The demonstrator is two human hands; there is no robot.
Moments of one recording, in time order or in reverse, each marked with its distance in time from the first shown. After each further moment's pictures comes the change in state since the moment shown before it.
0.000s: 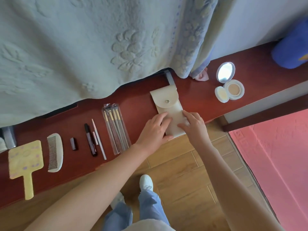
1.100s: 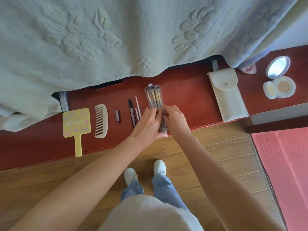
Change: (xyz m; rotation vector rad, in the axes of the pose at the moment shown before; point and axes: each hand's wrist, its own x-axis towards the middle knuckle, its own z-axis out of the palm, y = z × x) left_hand -0.109 -0.069 -0.053 0.214 -0.044 -0.214; right_hand -0.037 -0.125 0.120 -0.074 -0.217 -0.256
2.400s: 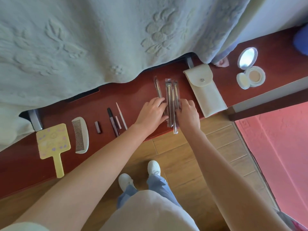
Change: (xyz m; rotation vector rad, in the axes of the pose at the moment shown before) left_hand 0.077 0.025 0.013 -0.115 0.017 0.188; right_hand -0.001 0.048 -0.054 -0.115 0.230 0.367
